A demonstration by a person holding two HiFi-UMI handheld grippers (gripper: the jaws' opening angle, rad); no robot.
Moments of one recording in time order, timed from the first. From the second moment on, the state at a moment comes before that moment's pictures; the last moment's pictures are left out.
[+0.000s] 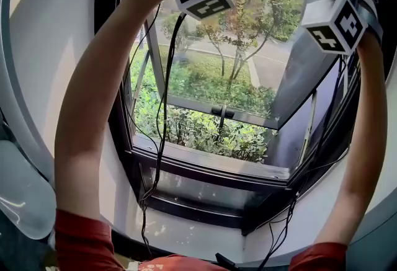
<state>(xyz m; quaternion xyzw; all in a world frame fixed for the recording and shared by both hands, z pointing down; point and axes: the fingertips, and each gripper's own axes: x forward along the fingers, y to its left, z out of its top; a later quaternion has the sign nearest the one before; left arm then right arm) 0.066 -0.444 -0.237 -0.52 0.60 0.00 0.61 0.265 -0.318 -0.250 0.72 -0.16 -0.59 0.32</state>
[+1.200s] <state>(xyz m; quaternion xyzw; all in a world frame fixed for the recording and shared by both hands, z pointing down) 0.046 -0.370 -0.010 -0.72 0.50 0.18 0.44 0.246 -0.257 -0.040 0.75 -0.39 -0.52 0.10</state>
